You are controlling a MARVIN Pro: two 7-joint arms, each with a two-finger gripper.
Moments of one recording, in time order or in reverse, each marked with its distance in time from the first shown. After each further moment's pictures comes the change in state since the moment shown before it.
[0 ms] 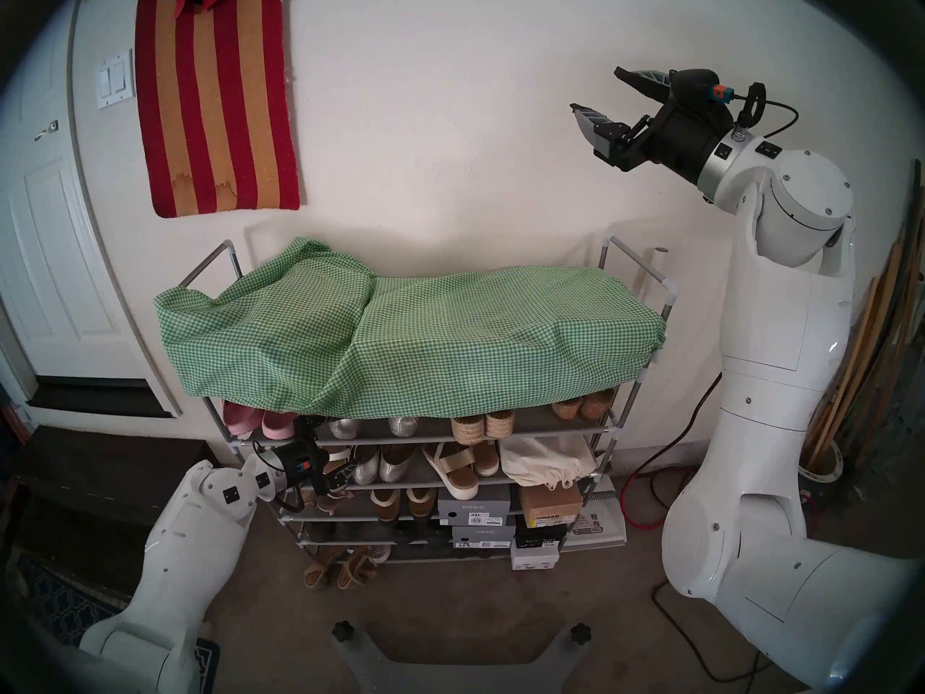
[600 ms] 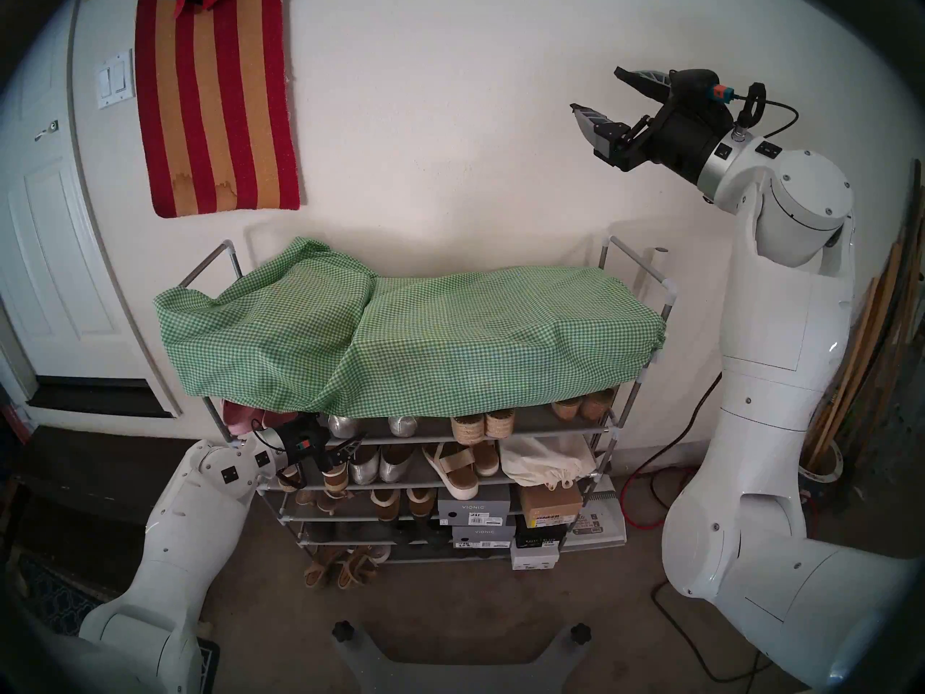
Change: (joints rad) left arm -0.055 0.002 -0.012 0.009 -0.040 -0.025 -0.036; right arm 0.000 0.000 0.000 0.000 0.000 0.000 0.000
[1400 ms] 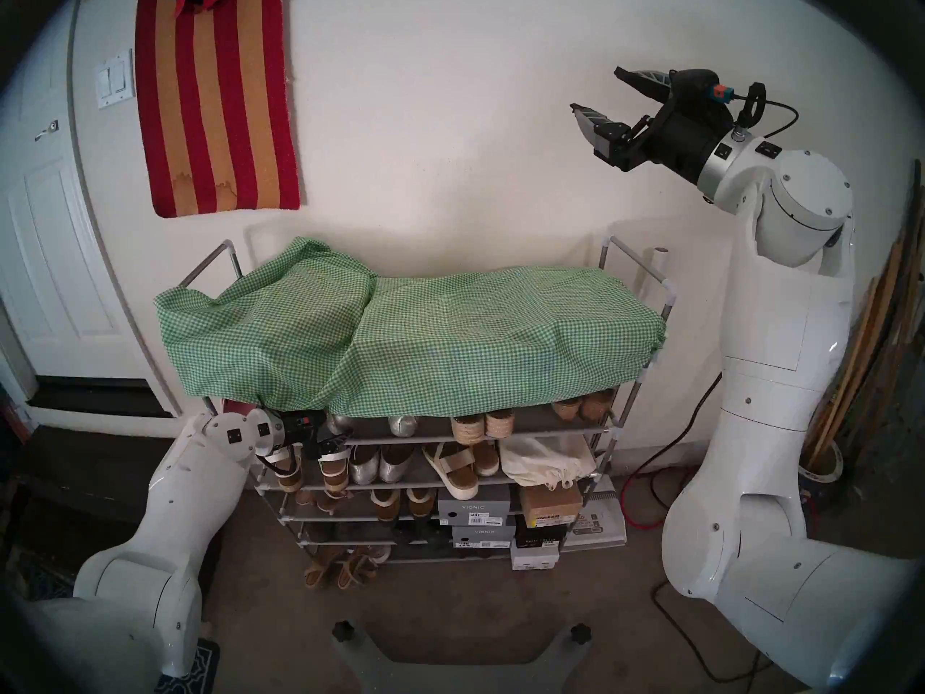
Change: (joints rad) left arm -0.235 0.011 0.077 0.250 0.059 0.113 -0.149; right arm 0.000 0.000 0.000 0.000 0.000 0.000 0.000
